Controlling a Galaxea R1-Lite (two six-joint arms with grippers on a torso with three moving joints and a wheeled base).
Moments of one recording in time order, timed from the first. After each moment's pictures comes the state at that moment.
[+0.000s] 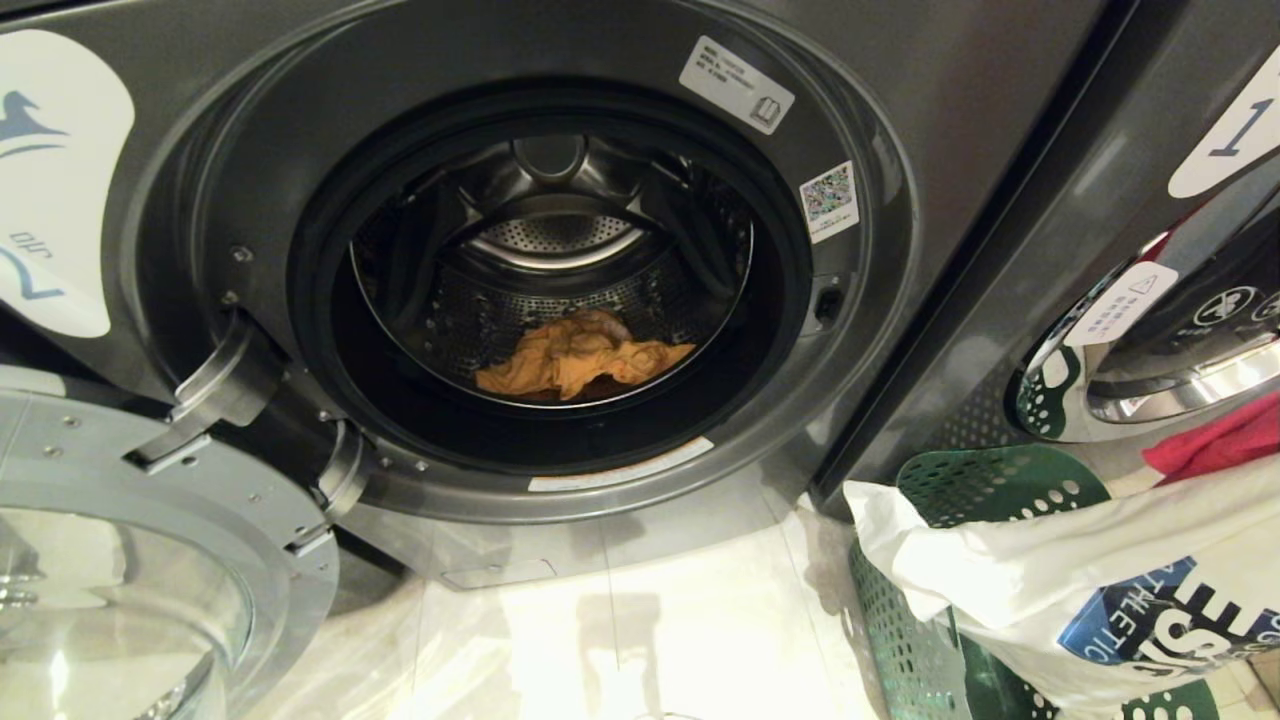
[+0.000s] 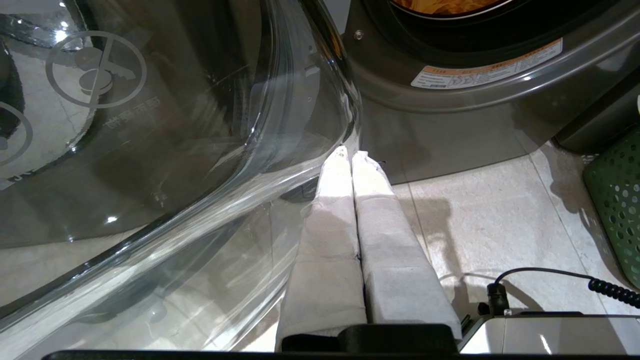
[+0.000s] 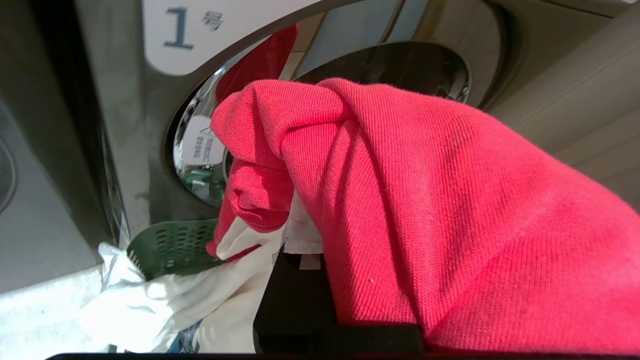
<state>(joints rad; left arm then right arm) 0.00 0.00 0.00 0.00 0.00 0.00 1.00 0.77 -1.16 0.05 -1.32 -0.60</state>
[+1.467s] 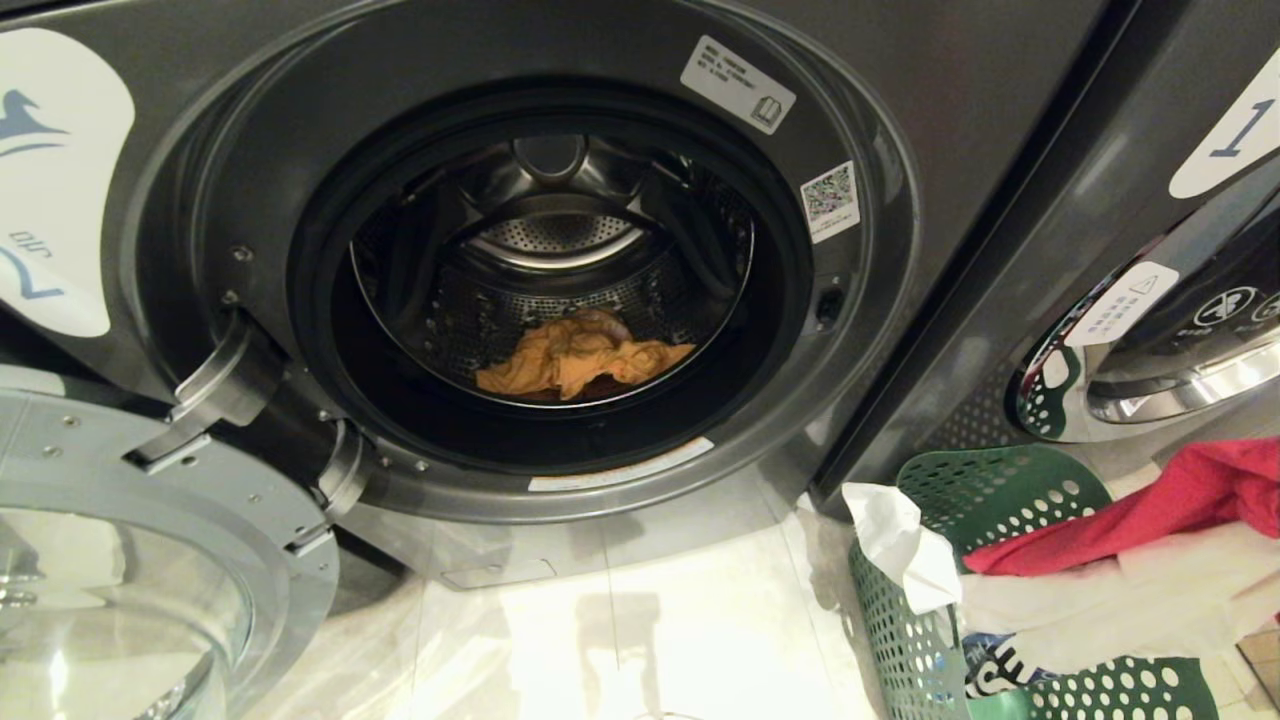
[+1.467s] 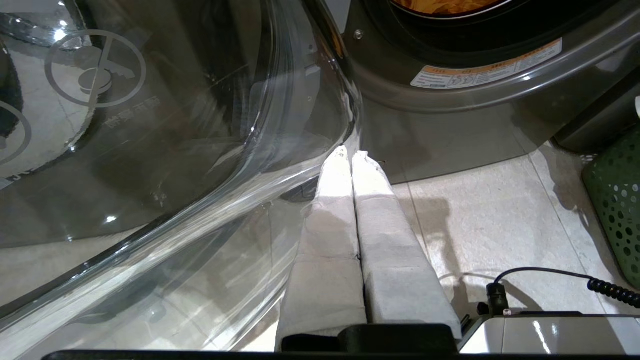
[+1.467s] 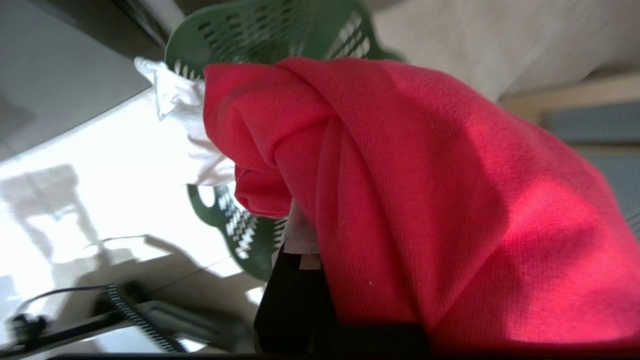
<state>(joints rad) 0.00 0.00 0.00 0.00 0.00 0.00 -0.24 1.08 -0.92 0.37 -0.08 0.03</state>
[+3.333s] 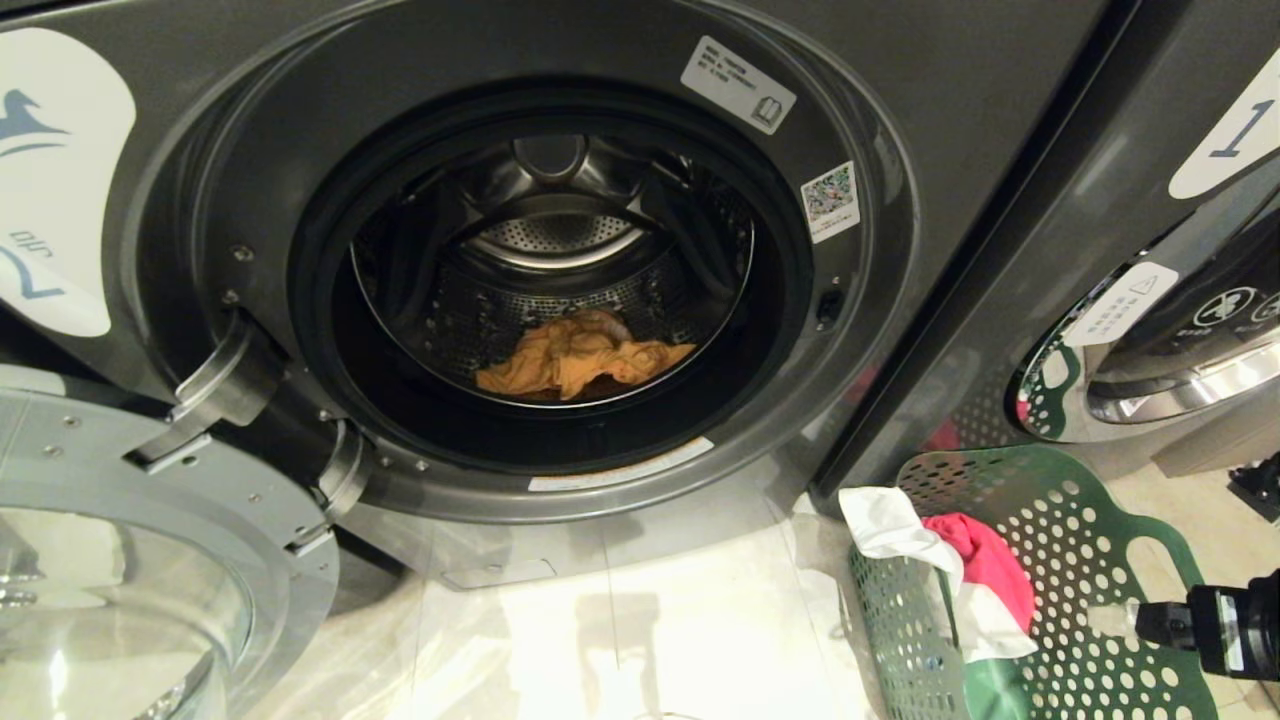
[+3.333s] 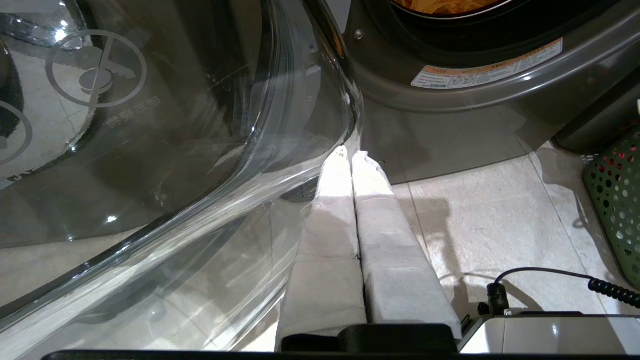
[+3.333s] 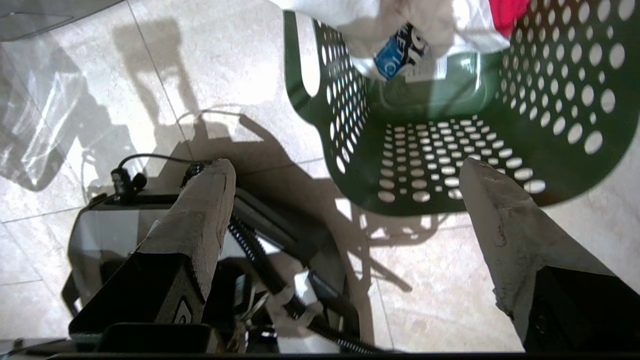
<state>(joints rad) 0.00 0.00 0.00 0.00 0.00 0.00 -0.21 1.27 -0.56 0.11 0.26 0.02</state>
